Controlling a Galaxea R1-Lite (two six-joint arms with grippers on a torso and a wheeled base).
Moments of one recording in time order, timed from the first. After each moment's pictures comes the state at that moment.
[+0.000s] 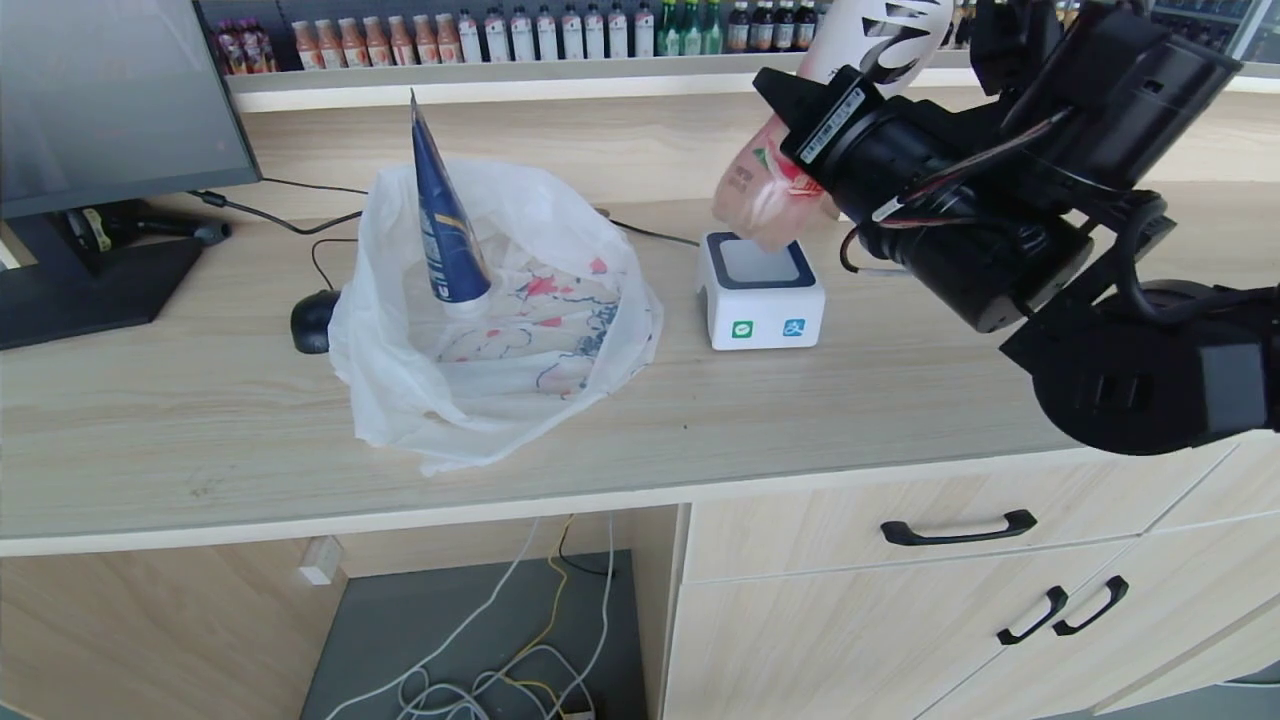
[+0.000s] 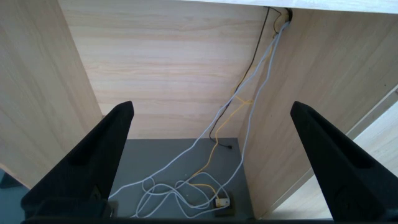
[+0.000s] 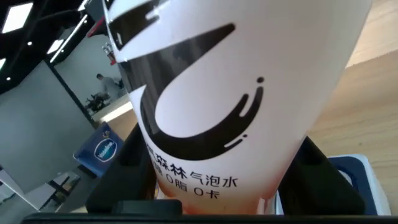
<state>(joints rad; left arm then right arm) 0.00 0.00 0.00 0.00 0.00 -0.01 0.60 1.82 -1.34 -0.89 -0.18 0.41</state>
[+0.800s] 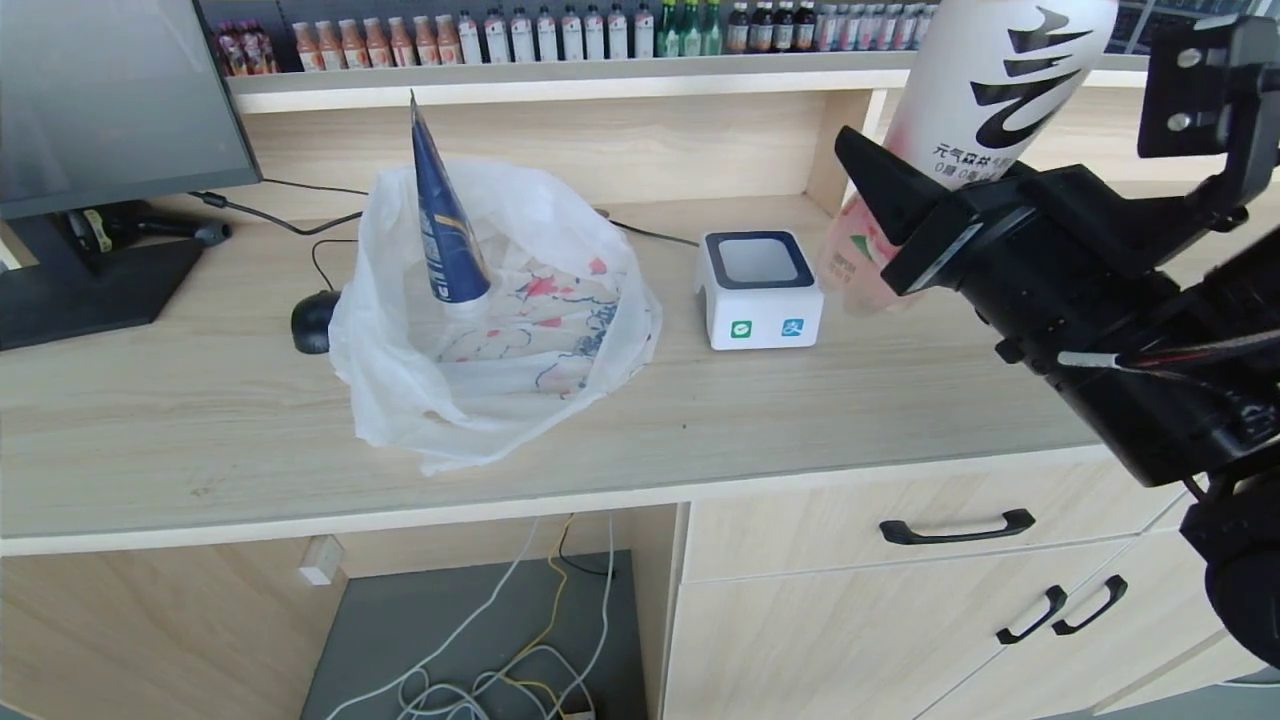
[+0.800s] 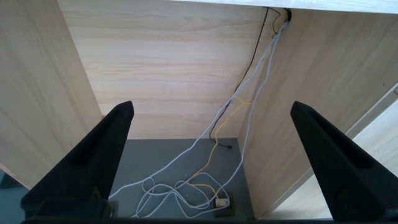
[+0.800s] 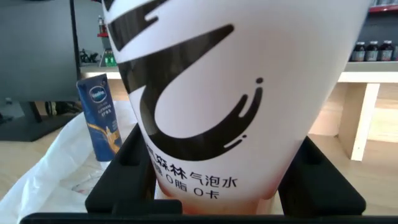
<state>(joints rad) 0.00 0.00 0.00 0.00 0.00 -0.01 0.62 1.62 -0.82 -1.34 -0.10 -0.14</state>
